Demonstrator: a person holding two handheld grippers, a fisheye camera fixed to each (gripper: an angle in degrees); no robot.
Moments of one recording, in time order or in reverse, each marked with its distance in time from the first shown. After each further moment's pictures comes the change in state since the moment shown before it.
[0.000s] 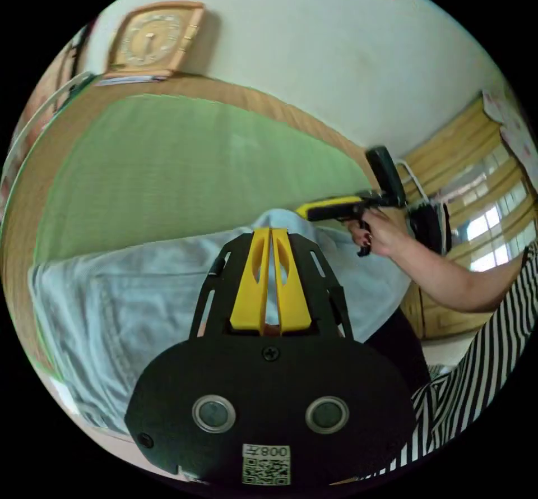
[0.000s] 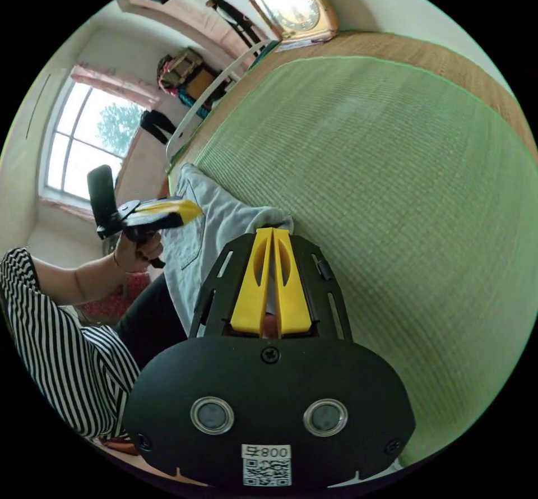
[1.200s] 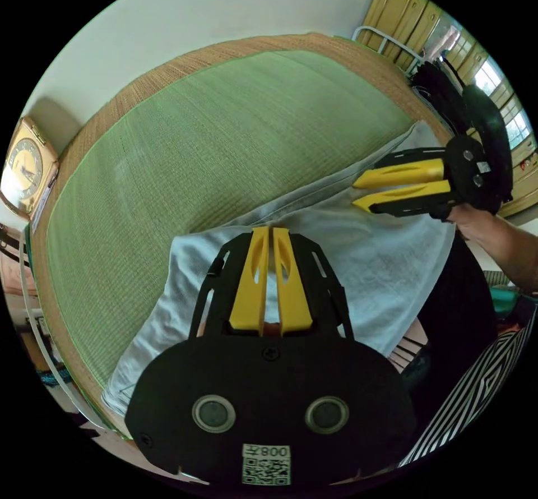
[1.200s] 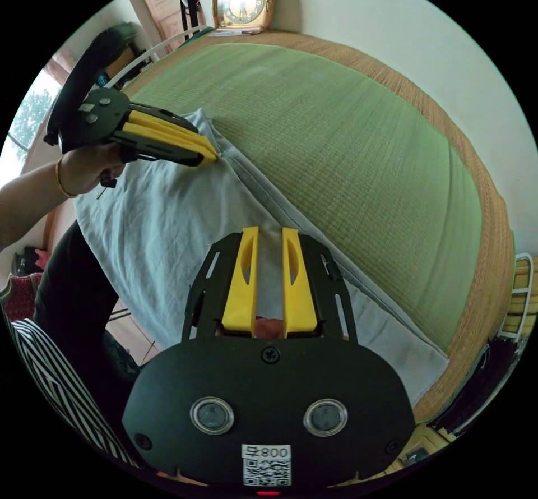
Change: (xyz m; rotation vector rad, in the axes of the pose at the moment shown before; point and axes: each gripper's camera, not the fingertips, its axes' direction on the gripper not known) left arm 0.288 -0.120 0.189 -0.287 -0.228 0.454; right arm -0.108 0.209 -0.057 0.015 0.603 0.140
